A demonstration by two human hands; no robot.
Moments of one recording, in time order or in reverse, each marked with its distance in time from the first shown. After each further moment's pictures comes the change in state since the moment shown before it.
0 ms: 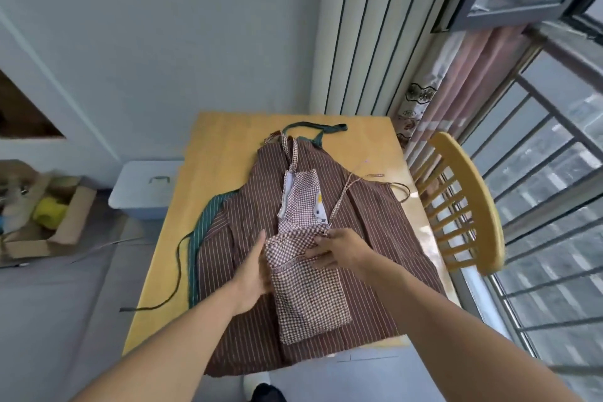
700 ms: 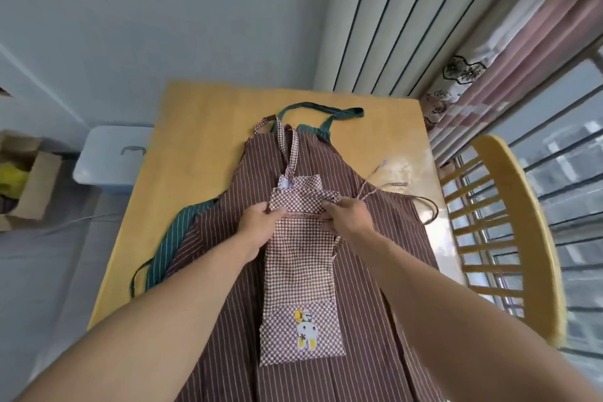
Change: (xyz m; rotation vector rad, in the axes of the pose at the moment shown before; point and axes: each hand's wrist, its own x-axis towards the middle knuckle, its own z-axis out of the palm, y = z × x) left_hand 0.195 0.116 -0.006 0.279 0.366 0.174; right_hand 0.205 -0.035 -0.061 0.117 0.336 0.079
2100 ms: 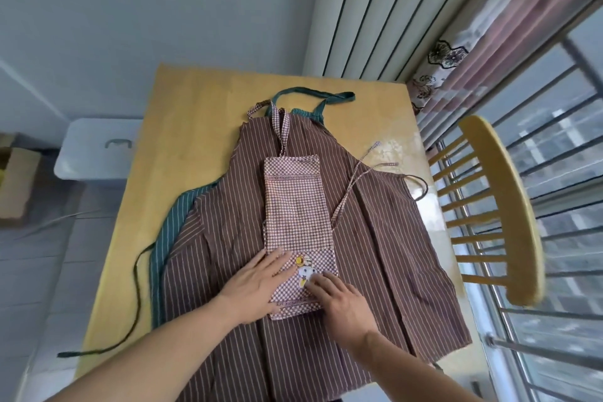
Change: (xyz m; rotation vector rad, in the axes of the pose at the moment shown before) left_hand -0.082 -0.118 -0.031 1.451 -0.519 0.689; right_hand -0.117 0.181 0.014 -1.275 -0.226 -0.558
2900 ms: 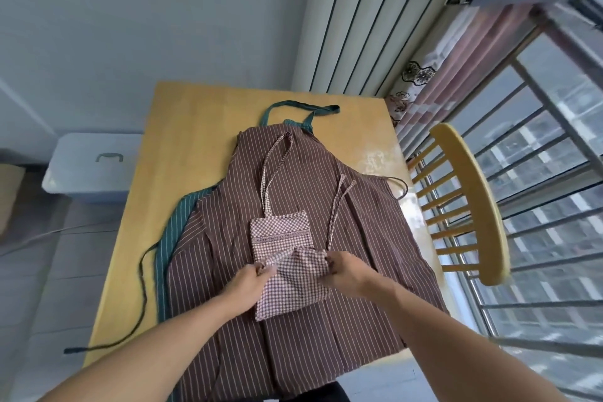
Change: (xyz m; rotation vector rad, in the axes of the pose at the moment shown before) left_hand -0.027 0.008 -0.003 -1.161 0.134 -0.399; right_hand 0.004 0.003 -0.087 0.643 -0.184 0.131
